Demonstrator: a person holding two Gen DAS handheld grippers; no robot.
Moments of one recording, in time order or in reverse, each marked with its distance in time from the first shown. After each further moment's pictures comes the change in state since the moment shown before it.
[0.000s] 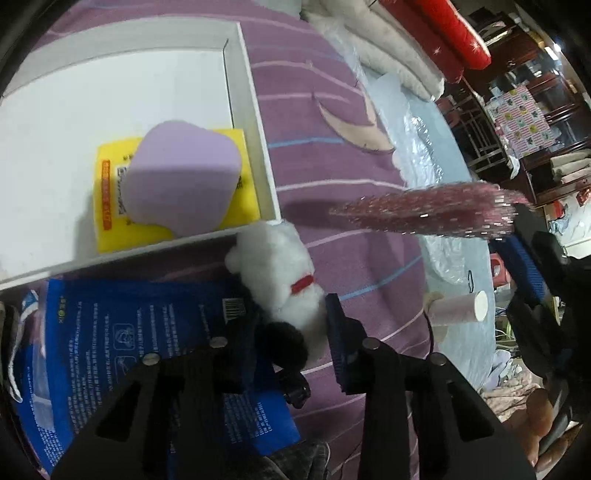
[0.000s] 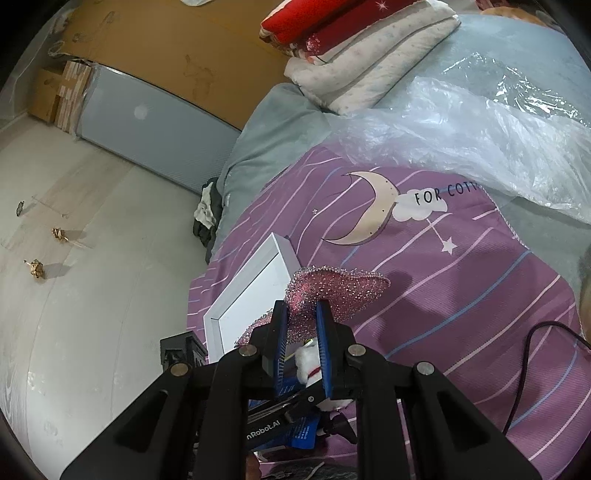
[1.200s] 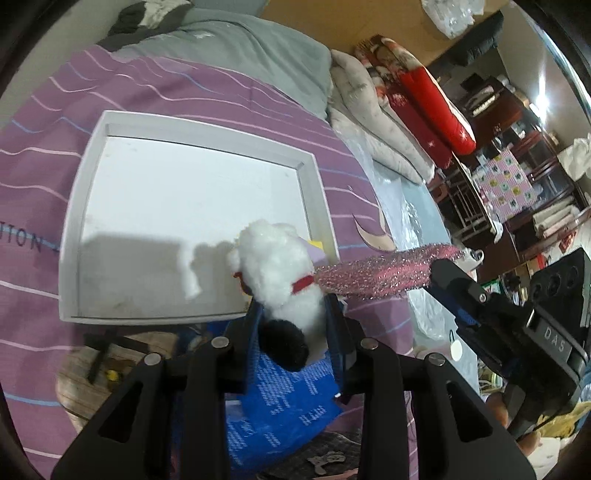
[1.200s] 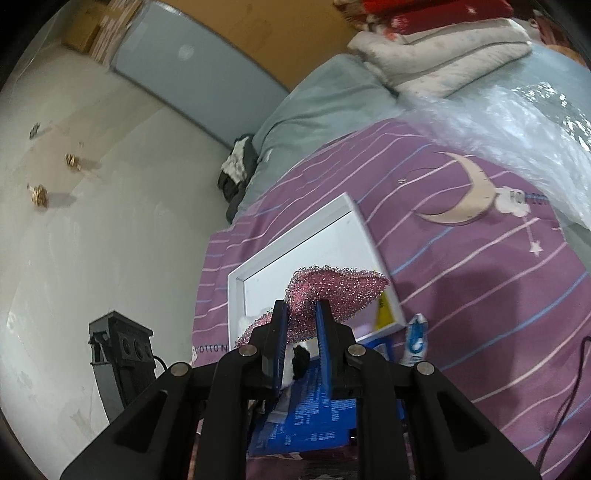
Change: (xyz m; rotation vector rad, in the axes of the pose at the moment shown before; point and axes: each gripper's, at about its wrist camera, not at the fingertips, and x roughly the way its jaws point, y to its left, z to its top) left arm -0.102 0.073 0.000 -0.089 -0.282 -0.042; right arm 0.053 0.100 -0.037 -0.235 0.107 0.016
